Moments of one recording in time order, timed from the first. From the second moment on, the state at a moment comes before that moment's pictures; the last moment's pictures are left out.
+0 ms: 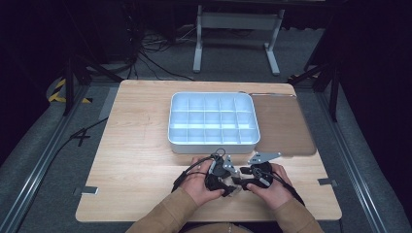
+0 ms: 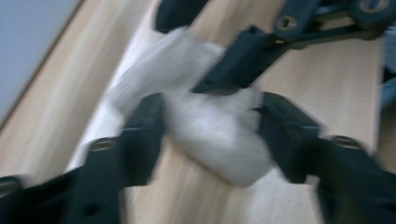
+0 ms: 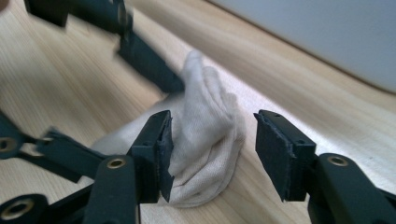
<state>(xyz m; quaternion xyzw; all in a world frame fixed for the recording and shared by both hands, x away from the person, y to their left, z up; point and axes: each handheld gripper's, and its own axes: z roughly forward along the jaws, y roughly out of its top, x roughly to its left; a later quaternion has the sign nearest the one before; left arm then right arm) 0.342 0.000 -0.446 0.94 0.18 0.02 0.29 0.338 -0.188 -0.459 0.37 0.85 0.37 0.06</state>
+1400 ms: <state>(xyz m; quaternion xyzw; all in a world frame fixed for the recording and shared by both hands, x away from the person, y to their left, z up) 0.347 0.088 -0.423 0.92 0.27 0.00 0.30 0.332 -0.192 -0.420 0.36 0.84 0.40 0.01</state>
